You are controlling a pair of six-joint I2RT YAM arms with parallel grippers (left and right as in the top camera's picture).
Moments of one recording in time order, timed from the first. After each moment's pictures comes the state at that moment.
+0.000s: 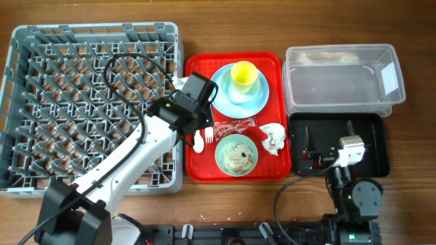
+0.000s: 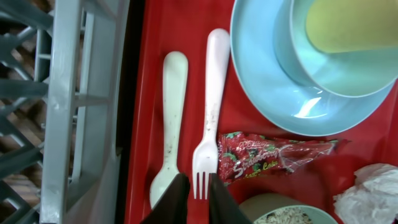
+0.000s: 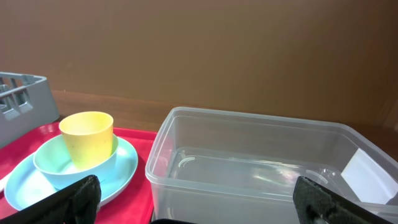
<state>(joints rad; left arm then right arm) -0.56 1.54 1.09 -0.72 -0.11 -0.71 -0.02 0.02 0.01 0.00 -0.12 -0.08</state>
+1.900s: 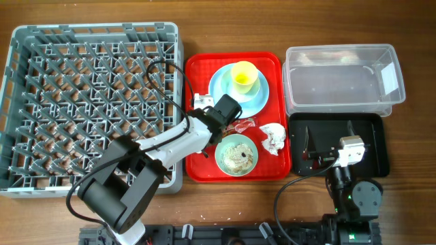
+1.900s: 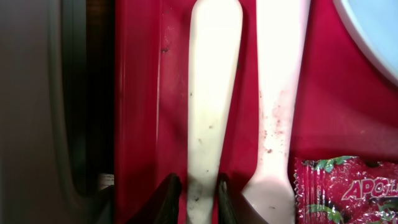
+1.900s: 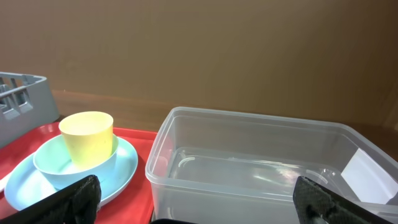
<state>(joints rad) -0.70 1.83 1.02 -0.60 -0.38 -0.71 -0.02 0.02 0.01 0.00 -0.12 -0.08</state>
